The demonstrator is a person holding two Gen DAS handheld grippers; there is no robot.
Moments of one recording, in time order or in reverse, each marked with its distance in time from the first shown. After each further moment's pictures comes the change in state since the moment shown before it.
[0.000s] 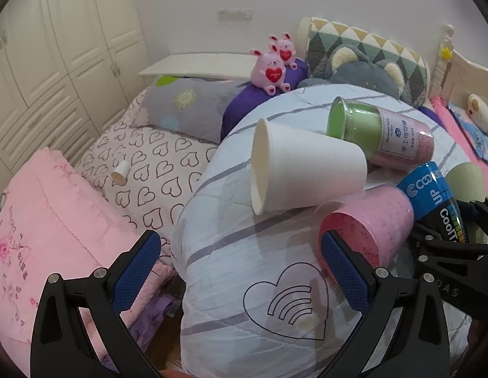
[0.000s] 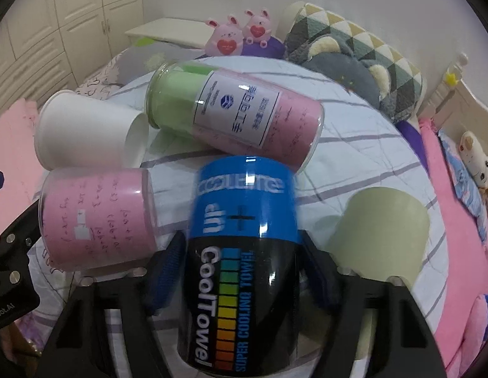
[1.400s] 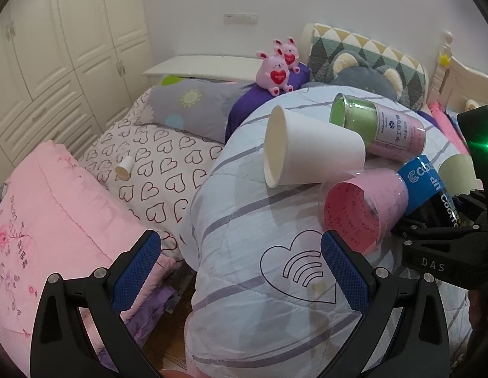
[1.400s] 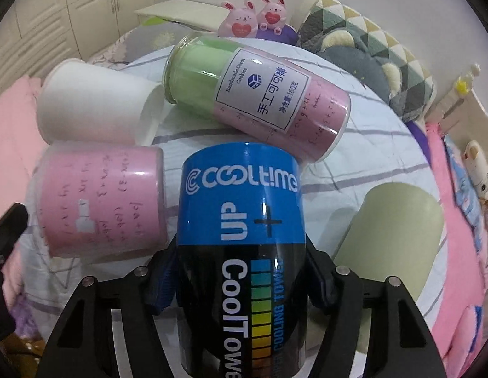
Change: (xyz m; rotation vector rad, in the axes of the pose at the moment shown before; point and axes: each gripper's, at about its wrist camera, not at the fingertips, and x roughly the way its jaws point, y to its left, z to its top) left arm -0.019 0.011 -0.020 -0.025 -0.022 -0.012; right arm 0.012 0.010 0.002 -0.058 0.073 0.008
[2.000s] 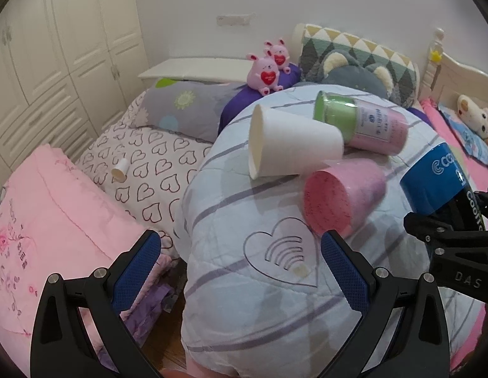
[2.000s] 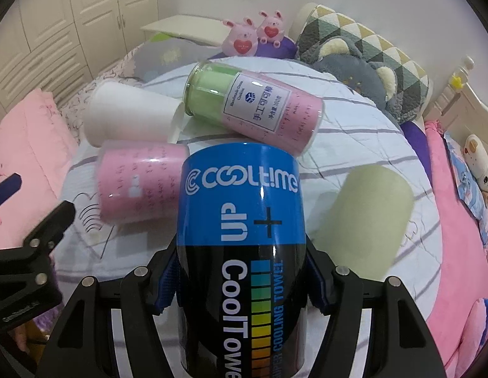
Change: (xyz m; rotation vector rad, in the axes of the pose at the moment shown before) left arm -0.020 -0.010 -0.012 0.025 -0.015 -0.026; right arm -0.048 0.000 -0.020 0.035 -0.072 0.019
